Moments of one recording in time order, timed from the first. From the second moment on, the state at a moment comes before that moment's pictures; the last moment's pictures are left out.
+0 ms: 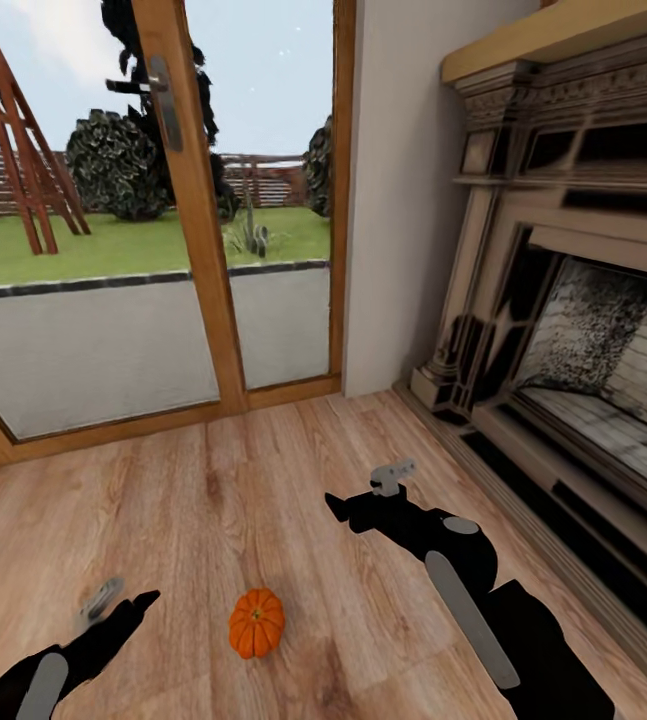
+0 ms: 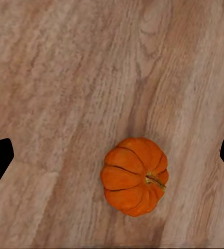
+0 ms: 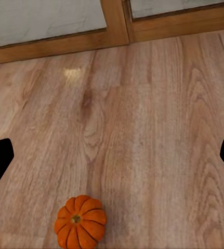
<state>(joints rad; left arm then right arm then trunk) -0.29 0.10 0.48 -0.90 0.56 0.55 -0.14 -0.43 -0.08 0.43 -1.62 -0.44 0.72 -0.06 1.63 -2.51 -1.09</state>
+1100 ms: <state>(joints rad) -0.65 0.26 0.33 -0.33 0.54 0.53 -0.57 -0.51 -0.10 0.12 -1.62 -0.46 0.90 0.17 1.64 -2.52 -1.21</state>
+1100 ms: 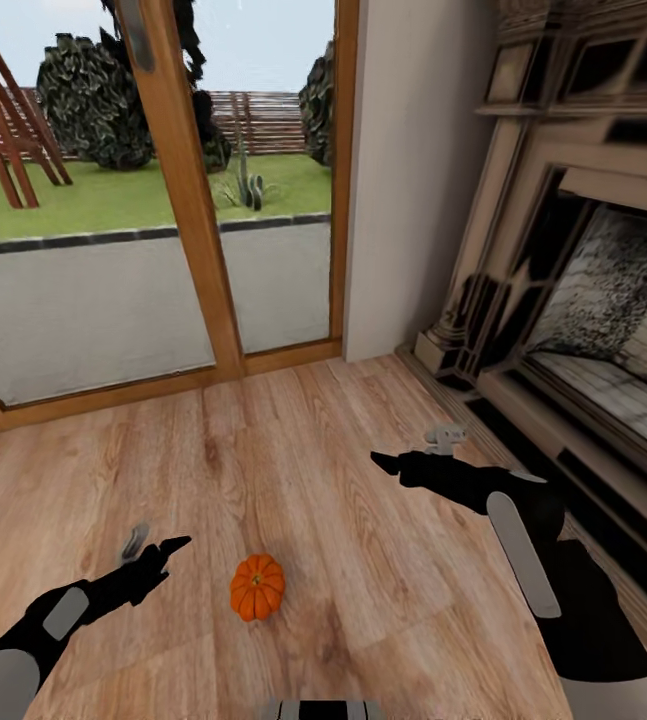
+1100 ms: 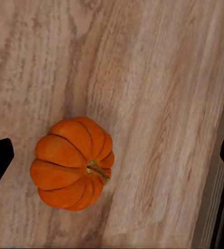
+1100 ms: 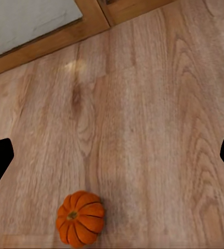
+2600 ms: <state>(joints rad) -0.71 0.28 0.25 -0.23 0.53 0.48 -0.80 -0.51 -0.15 0.00 -1.62 -0.46 1.02 0.59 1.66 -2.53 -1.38</state>
